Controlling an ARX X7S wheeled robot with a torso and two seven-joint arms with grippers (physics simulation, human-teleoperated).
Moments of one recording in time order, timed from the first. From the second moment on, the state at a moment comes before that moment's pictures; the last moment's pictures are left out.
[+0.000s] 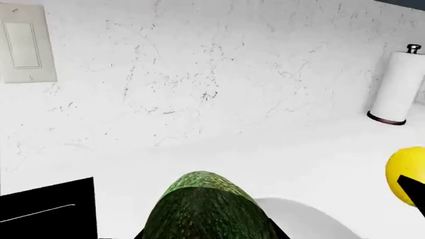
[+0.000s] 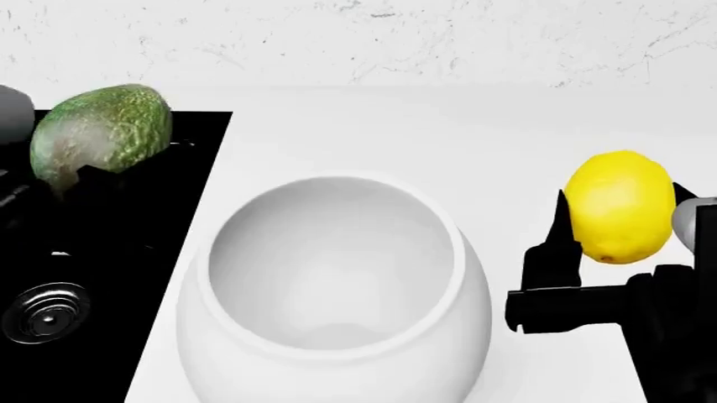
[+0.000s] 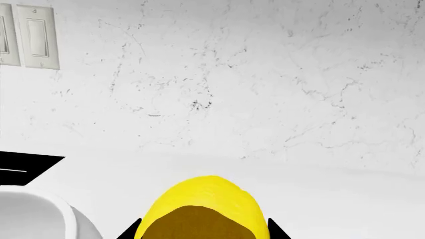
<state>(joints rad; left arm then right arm) -1.43 -0.95 1.17 0.51 -1.73 -0.29 -0.66 0.79 1.20 -0.78 -0.53 1.27 0.19 0.73</state>
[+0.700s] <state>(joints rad) -1.55 -0.49 1.26 0.03 -1.74 -0.41 -0.35 0.76 1.21 -0.78 -0.53 1.28 0.18 0.73</state>
